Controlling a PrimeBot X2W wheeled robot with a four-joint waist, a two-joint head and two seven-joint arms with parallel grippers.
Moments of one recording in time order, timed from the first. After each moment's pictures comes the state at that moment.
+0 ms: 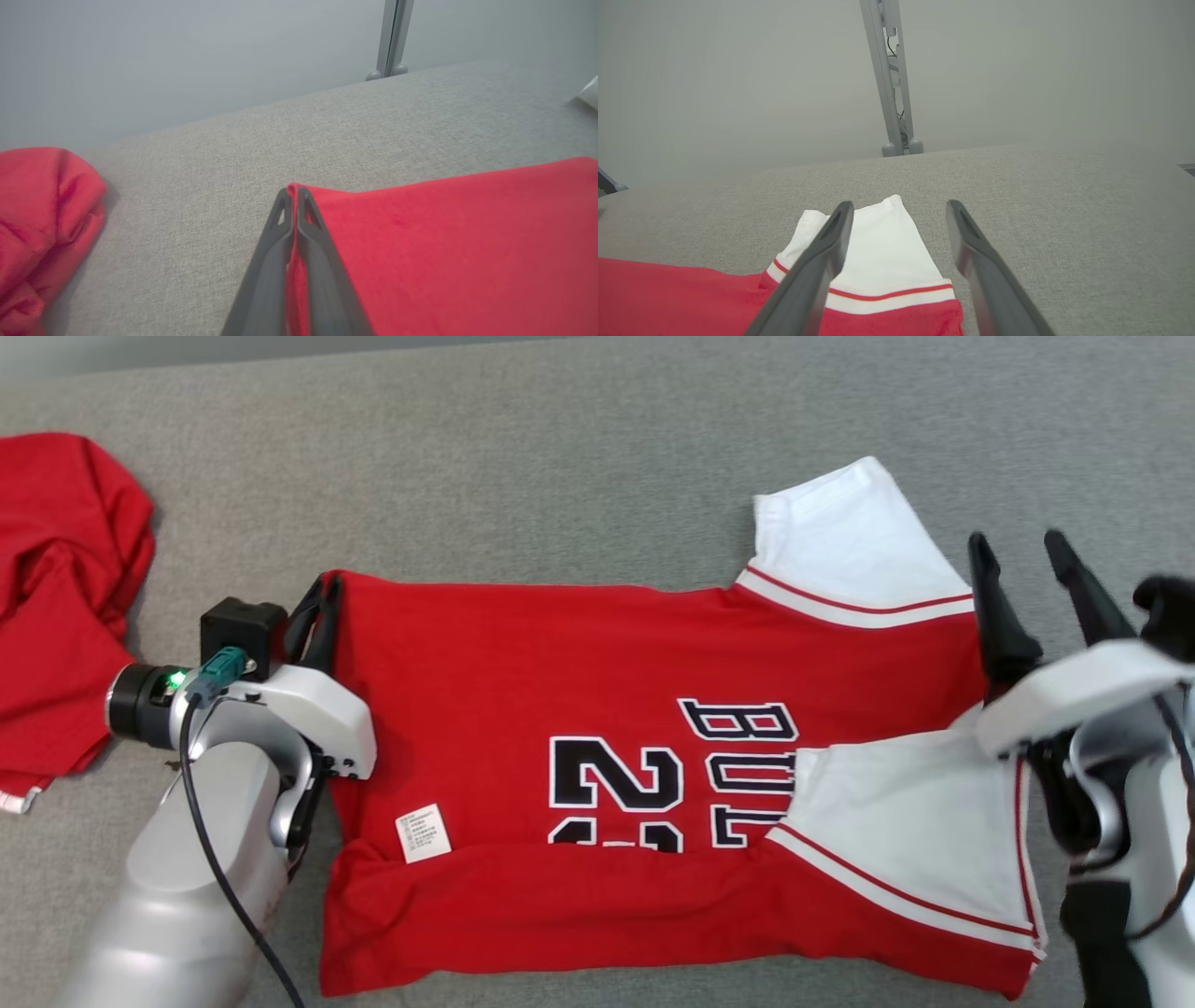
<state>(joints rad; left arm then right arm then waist) -0.71 0.24 -0.52 0.83 -0.46 0.05 -0.26 -0.42 -0.07 -0.05 0.19 0.24 0.13 0.08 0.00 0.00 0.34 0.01</state>
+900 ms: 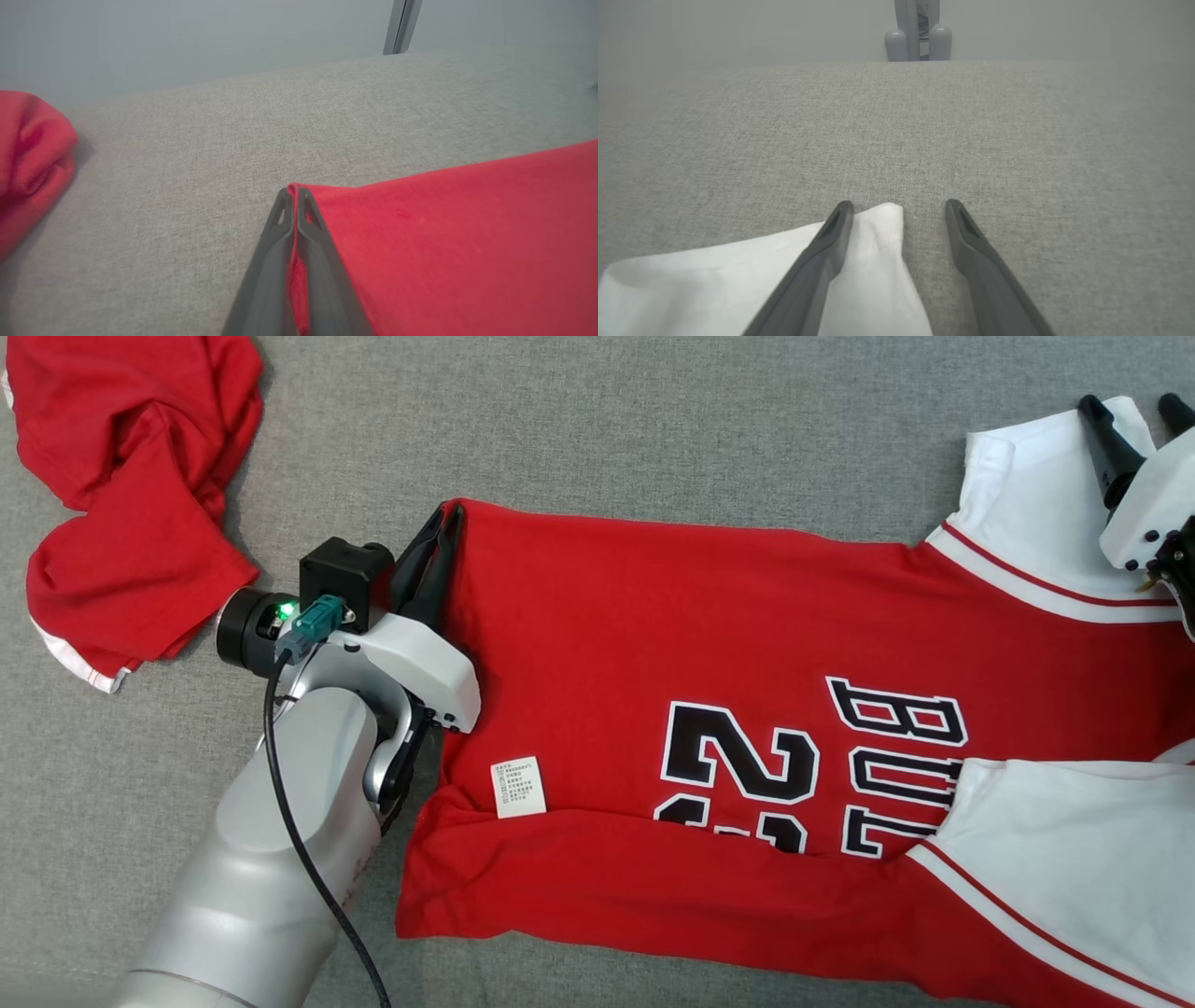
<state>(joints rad) -0.77 0.12 -0.51 0.74 -0.42 0.01 -0.26 -0.97 -0.34 0.16 0.81 0.41 0.13 0.22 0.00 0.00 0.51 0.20</state>
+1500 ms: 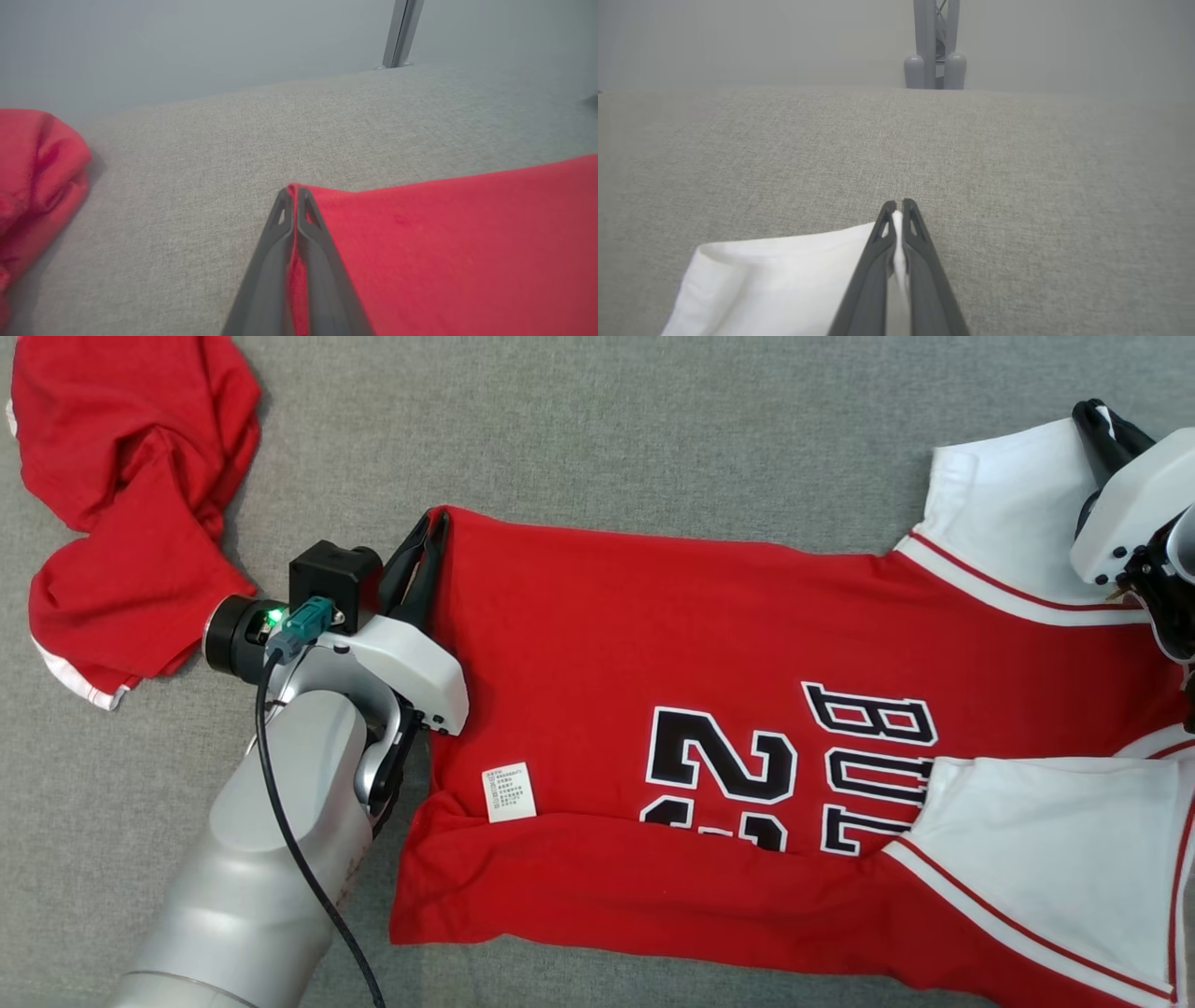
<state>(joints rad) -0.77 0.11 -0.48 0.78 -0.40 0.00 -0.26 -0.99 -0.37 0.35 0.86 0.55 0.13 0.12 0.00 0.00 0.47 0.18</state>
